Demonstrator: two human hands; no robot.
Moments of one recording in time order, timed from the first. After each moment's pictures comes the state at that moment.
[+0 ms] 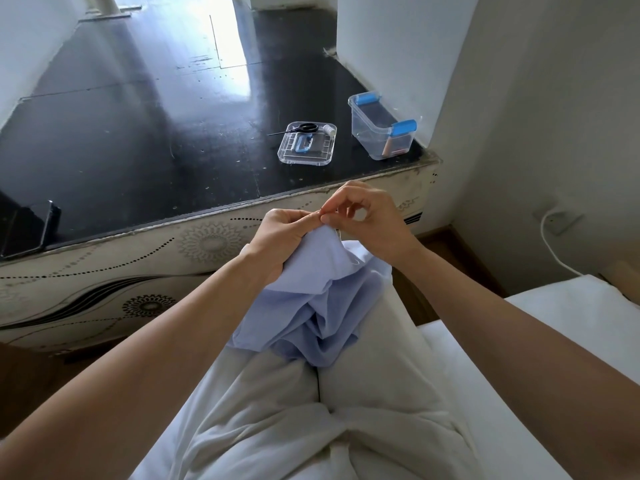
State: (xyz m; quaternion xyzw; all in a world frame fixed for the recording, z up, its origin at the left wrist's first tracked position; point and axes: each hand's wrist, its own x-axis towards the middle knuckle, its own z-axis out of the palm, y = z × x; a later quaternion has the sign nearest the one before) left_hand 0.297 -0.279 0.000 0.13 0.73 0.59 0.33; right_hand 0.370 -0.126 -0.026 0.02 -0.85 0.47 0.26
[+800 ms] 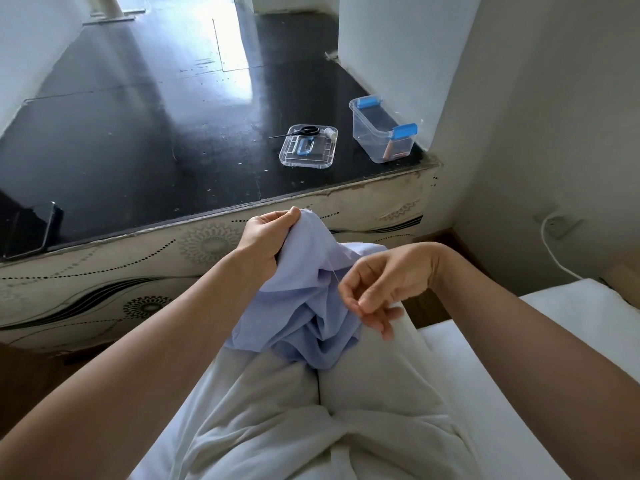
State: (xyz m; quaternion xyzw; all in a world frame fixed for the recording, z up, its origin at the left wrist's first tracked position) left_hand 0.281 -0.281 -0.009 -0.03 0.69 0.66 0.30; right_hand 0.407 -0.116 -0.008 0.15 -0.54 0.68 -0.47
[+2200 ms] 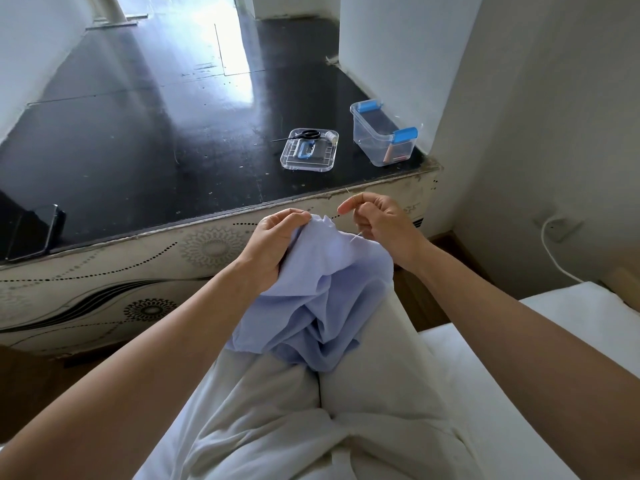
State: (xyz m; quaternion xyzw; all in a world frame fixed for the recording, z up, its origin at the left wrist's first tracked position) left_hand 0.291 -0.288 -0.005 0.10 0.66 0.67 0.33; right_hand 0.384 -0.122 -0.011 -0.16 -0.76 0.61 0.12
